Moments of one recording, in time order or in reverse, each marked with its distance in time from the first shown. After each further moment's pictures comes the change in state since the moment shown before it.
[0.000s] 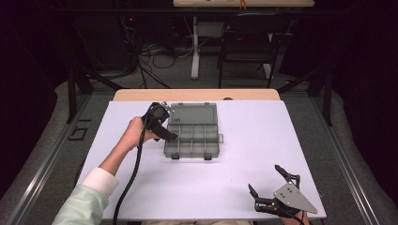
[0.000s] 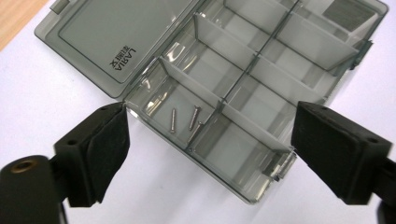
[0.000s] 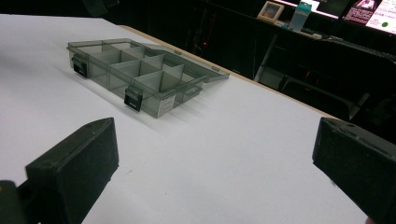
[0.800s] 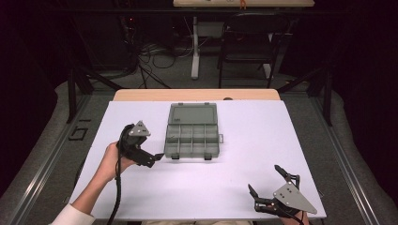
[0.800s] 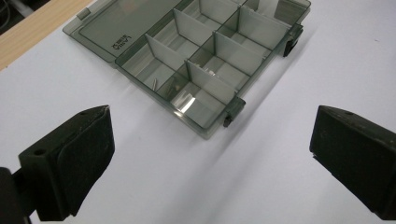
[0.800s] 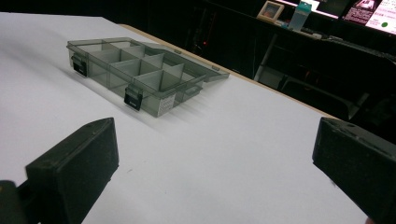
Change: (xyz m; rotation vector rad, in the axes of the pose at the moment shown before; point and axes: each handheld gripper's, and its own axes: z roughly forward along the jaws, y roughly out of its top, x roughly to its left) left arm -0.048 -0.089 -0.048 -0.250 0.055 -0.021; right arm 0.001 0.000 0.000 0.003 -0.003 -0.005
